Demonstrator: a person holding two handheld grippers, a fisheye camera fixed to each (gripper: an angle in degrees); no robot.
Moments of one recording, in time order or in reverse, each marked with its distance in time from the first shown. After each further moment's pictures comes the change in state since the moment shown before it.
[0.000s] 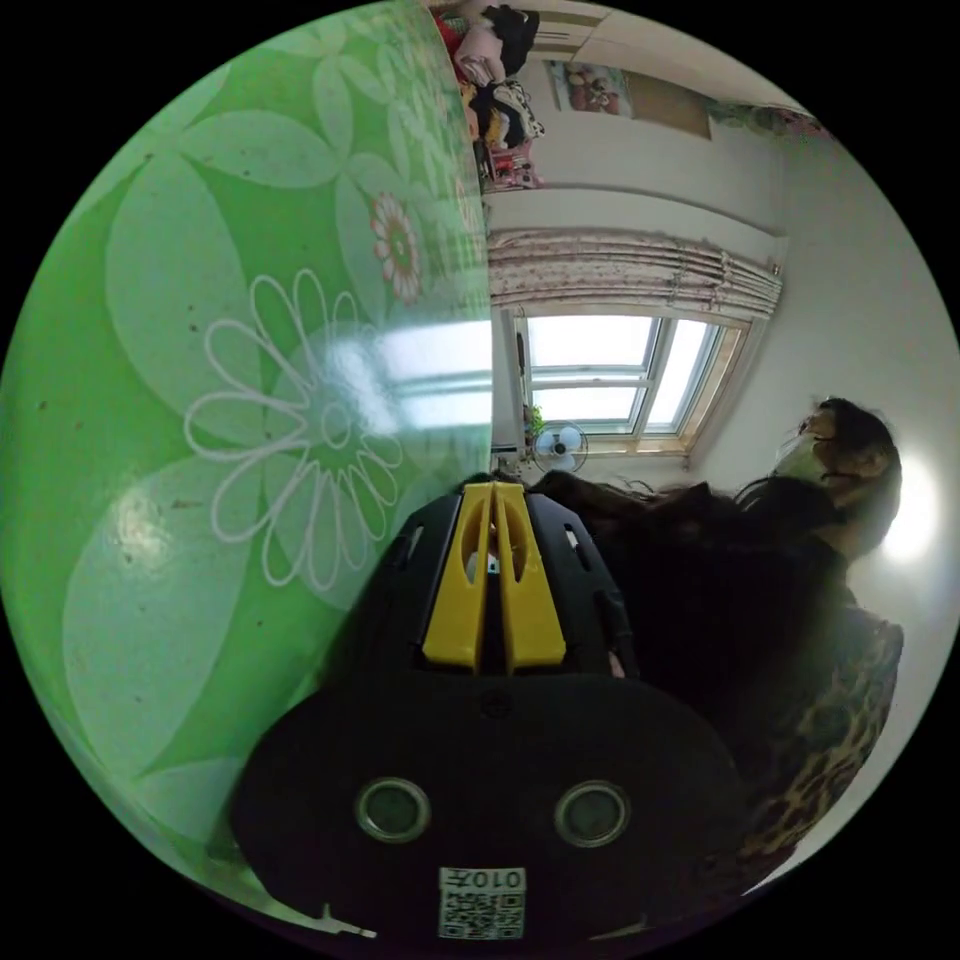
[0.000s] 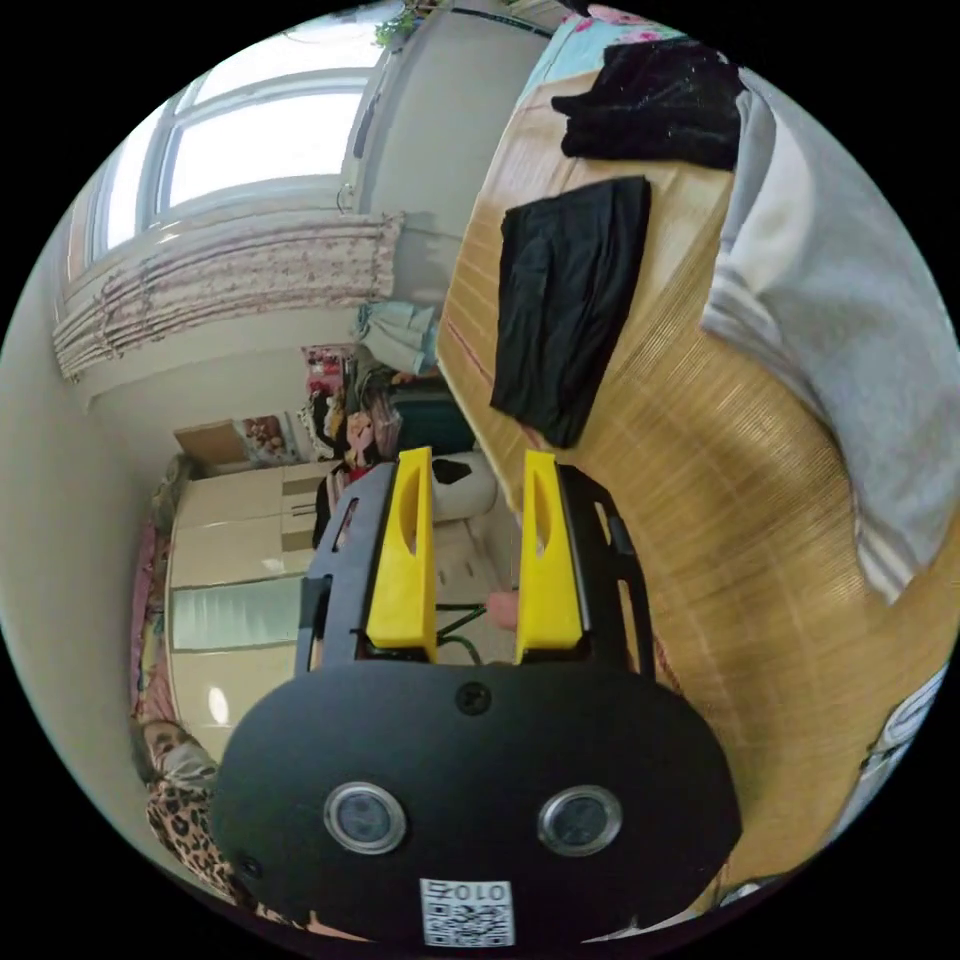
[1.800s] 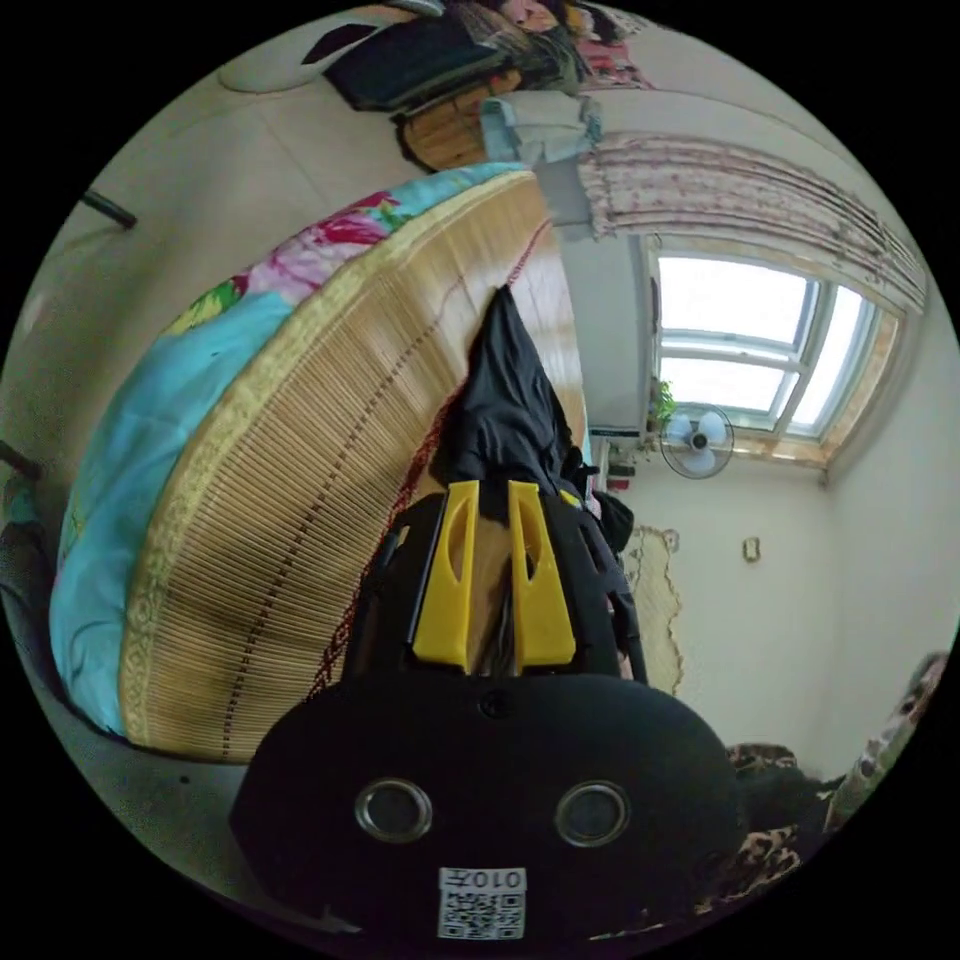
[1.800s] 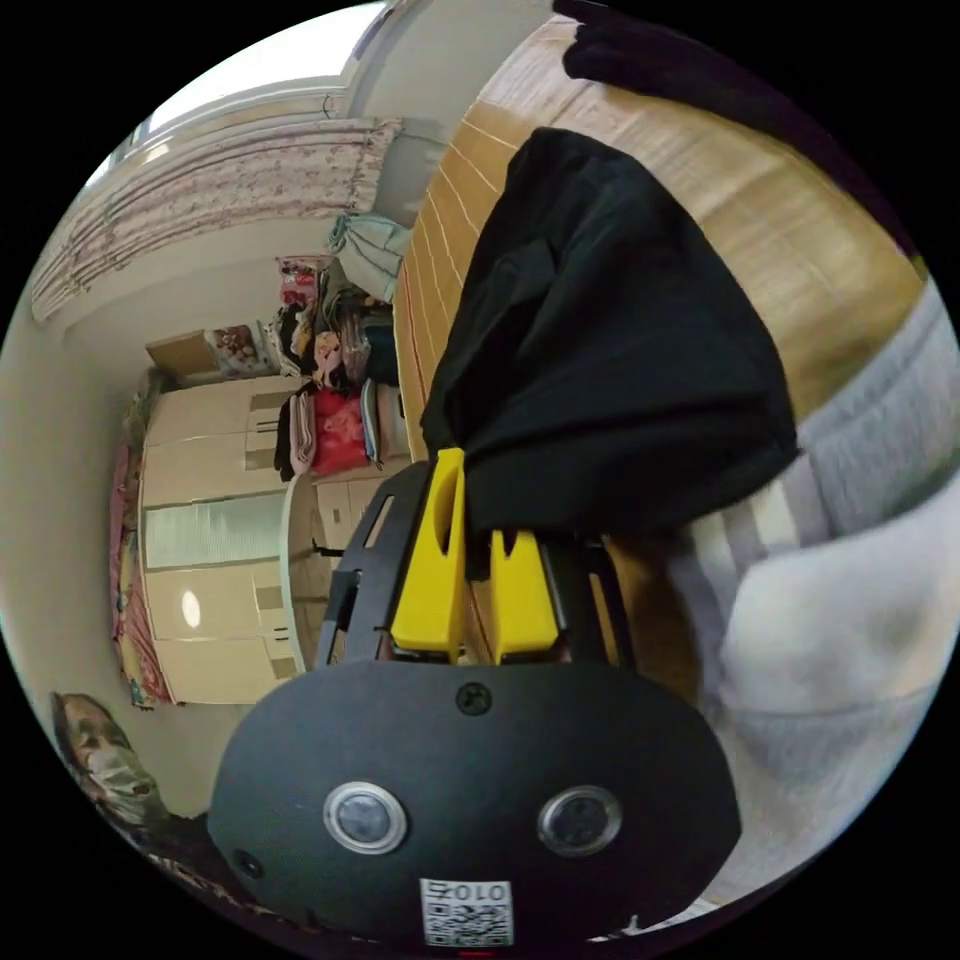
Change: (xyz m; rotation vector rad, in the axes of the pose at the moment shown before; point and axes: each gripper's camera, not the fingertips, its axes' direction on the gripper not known) left arm 0.152 -0.022 0.777 -0.109 -0.268 -0.177; right arm -0.134 -0.302 -0.023 -0.327 -0.018 -0.118
